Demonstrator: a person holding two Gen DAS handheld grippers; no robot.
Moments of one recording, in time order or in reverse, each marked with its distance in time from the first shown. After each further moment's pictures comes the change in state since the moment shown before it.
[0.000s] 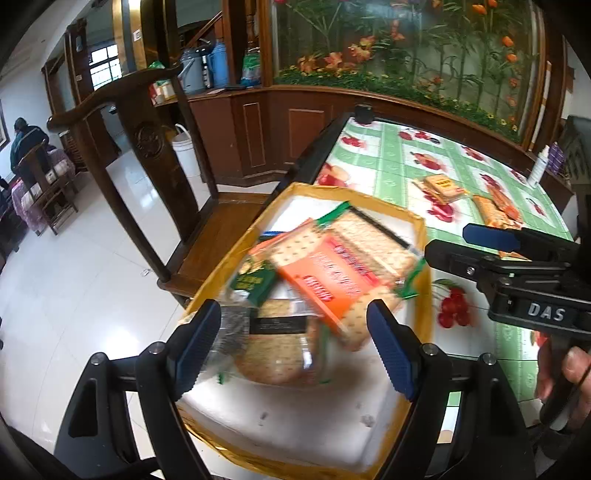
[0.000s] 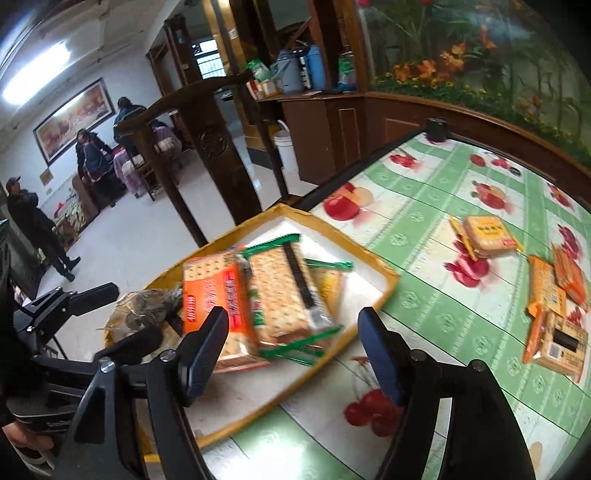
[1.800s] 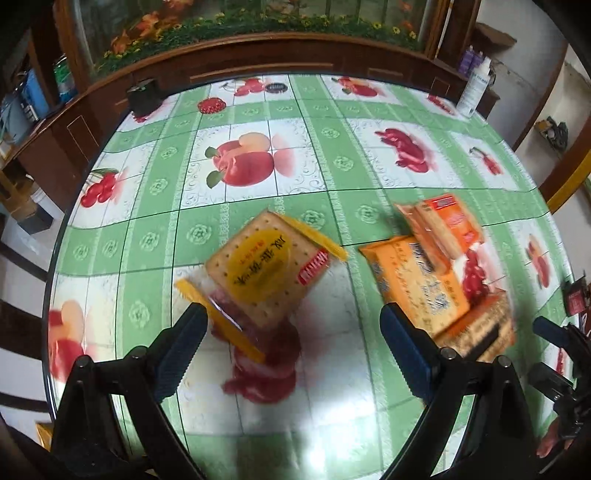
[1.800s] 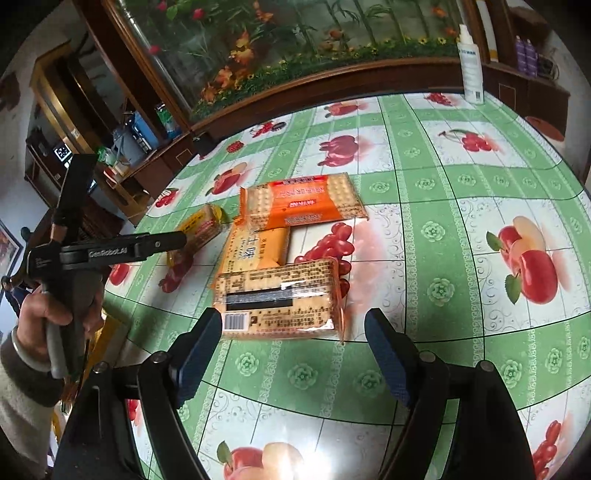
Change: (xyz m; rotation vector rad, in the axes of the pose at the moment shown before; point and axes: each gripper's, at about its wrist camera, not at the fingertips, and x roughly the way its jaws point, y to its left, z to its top) left arm 0.213 -0.257 0.169 0.384 0.259 -0.334; right arm -0.092 -0.269 -0.075 0.525 -0.075 -0.241
